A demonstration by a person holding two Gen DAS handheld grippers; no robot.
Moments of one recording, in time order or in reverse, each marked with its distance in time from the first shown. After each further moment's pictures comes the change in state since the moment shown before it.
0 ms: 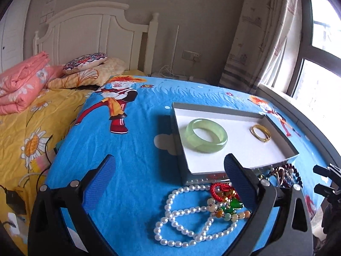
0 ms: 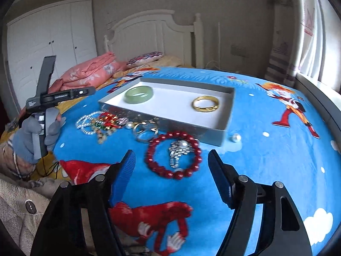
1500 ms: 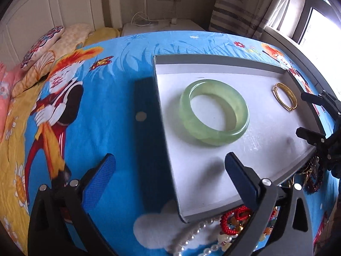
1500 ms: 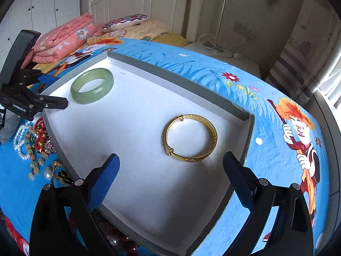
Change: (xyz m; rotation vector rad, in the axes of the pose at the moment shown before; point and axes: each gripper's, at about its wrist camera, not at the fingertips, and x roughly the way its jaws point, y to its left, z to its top) left arm 0.187 -0.008 0.076 0.166 0.425 -0.047; right arm 0.181 -0.092 0.116 -0.095 0.265 -0.111
